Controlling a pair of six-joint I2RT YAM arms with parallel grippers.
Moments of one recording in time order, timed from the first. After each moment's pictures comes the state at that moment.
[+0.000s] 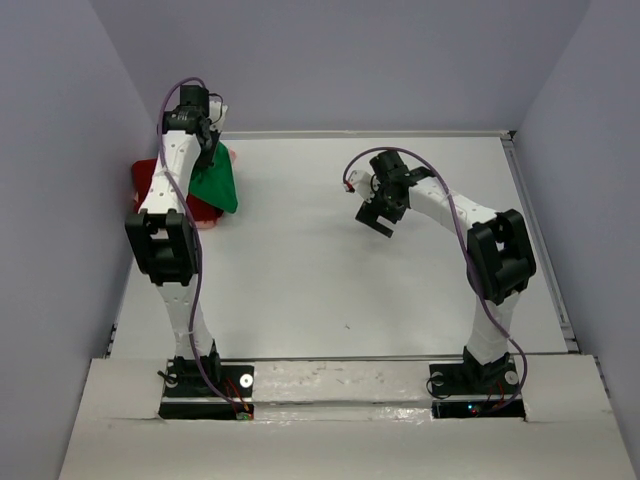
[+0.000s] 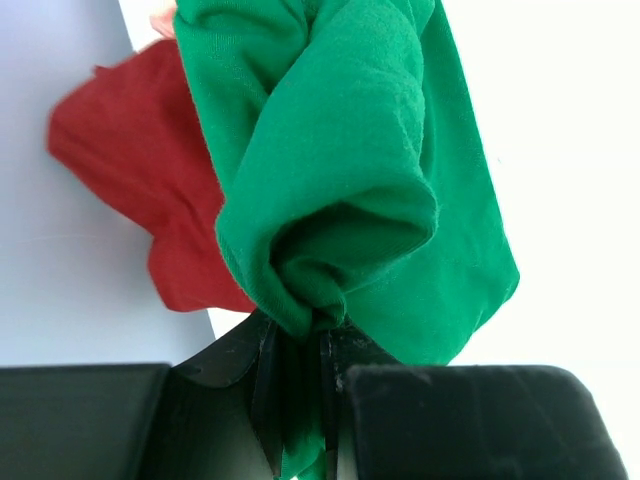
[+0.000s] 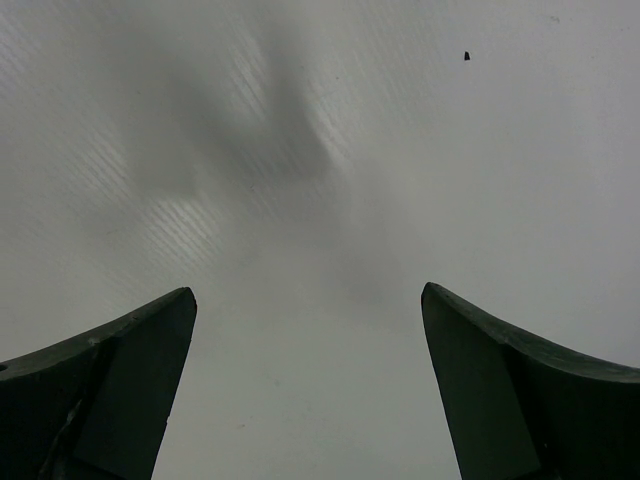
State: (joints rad) left arm -0.02 2.04 2.07 -1.01 -0.19 0.30; right arm 0.46 1.92 1.52 -0.70 0.08 -0.64
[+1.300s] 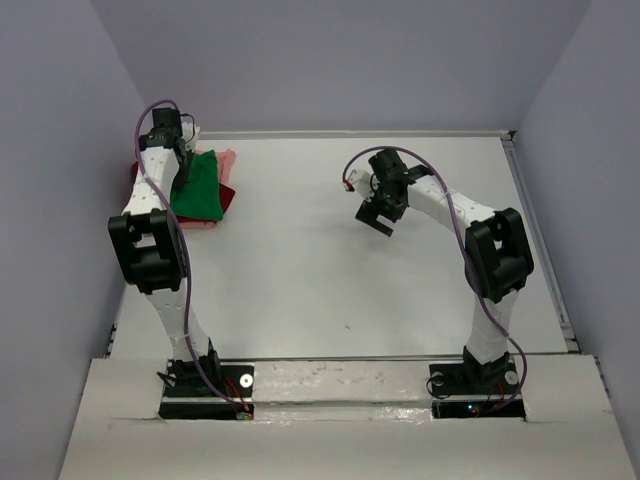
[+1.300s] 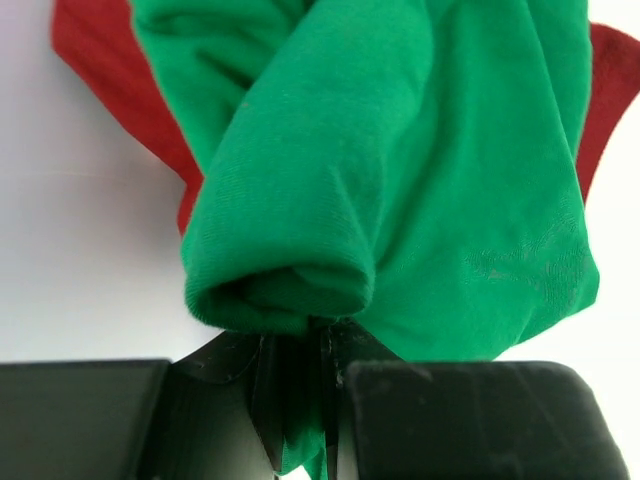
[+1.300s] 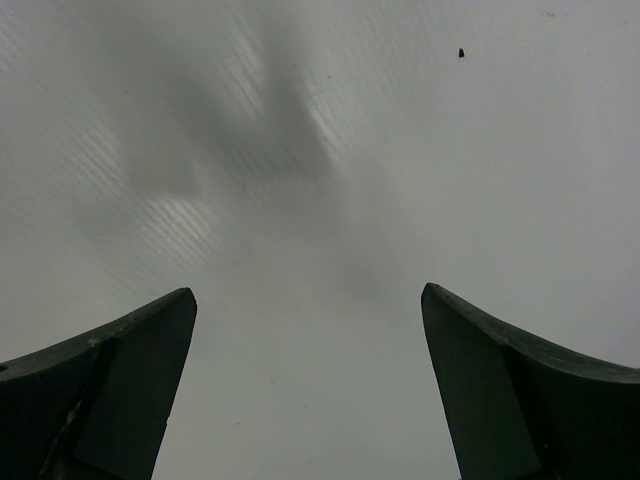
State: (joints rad) left arm 0.13 1.97 1.81 -0.84 -0.21 0.37; right arm 0.46 1.94 1.55 -0.73 0.10 -0.64
